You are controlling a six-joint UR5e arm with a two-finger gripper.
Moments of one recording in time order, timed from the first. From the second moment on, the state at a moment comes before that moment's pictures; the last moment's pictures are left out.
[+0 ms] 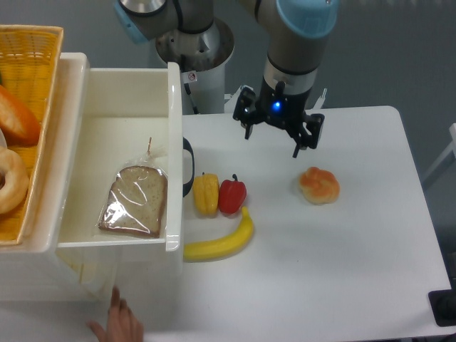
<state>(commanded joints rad) 2.58 -1.74 -1.51 -1.39 1.48 0.99</state>
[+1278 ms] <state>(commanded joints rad) 2.49 -1.83 -1.62 -1.38 1.57 0.53</state>
